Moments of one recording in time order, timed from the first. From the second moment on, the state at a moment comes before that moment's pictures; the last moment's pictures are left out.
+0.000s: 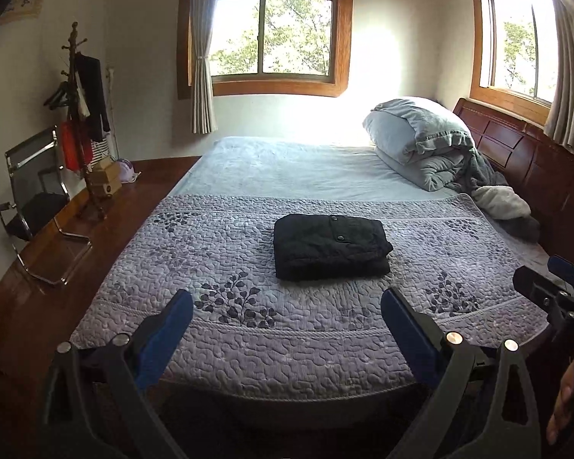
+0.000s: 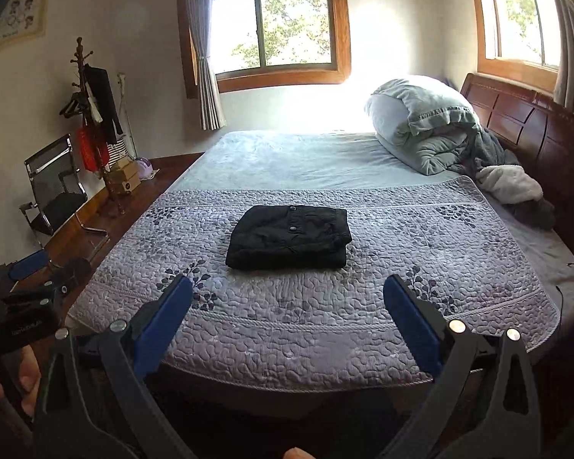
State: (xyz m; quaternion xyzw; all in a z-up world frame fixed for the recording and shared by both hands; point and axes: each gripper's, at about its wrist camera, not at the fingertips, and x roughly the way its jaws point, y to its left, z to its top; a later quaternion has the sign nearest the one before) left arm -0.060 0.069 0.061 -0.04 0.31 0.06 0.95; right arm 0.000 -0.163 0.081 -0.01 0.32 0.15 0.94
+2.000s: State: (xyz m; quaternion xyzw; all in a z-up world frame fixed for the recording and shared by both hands) left arm -0.090 0.060 0.078 -0.06 0.30 0.05 0.95; right arm -0.034 -0.144 0.098 -0.02 0.29 0.17 0.94
